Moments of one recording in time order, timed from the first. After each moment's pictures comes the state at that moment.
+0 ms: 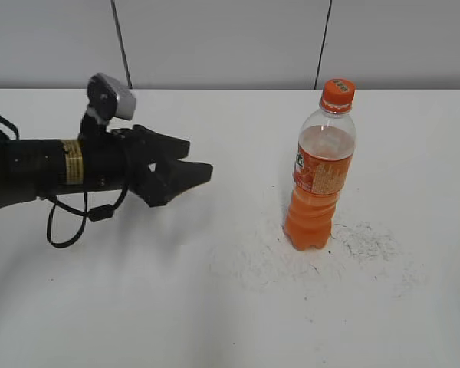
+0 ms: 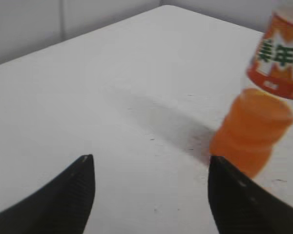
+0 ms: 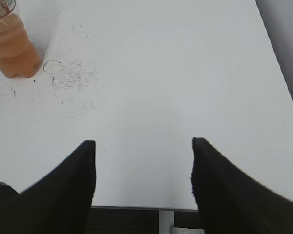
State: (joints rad) left arm -0.34 1.91 -0.78 0.93 -0.89 -0.49; right arm -0.02 -0.01 -0.45 0.03 1.10 -0.15
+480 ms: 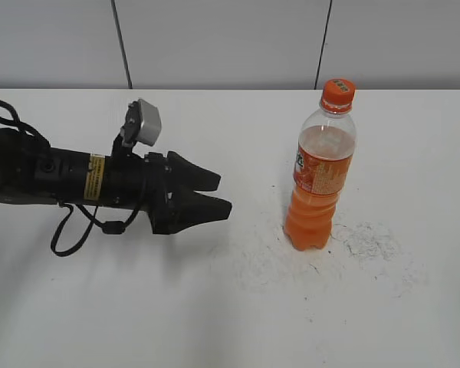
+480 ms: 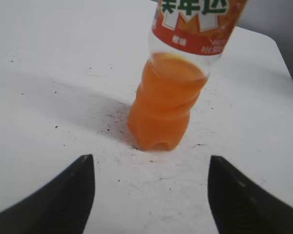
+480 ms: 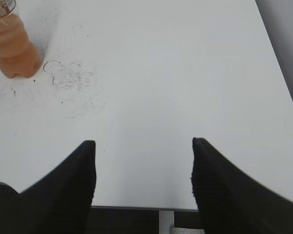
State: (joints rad) left arm -0.34 2.09 -0.94 1.30 -1.06 -0.67; right arm -0.02 -0.01 -0.45 0.03 1.10 -0.15
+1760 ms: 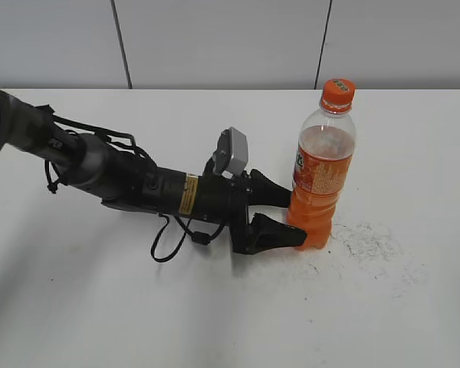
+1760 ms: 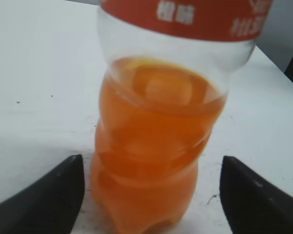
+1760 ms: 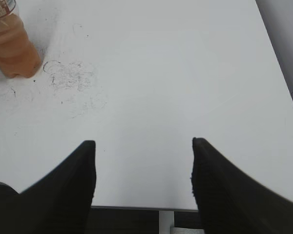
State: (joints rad) left arm -0.53 2.44 -1.34 1.30 -1.12 -0.64; right arm -0.02 -0.01 -0.45 0.03 1.10 -0.15
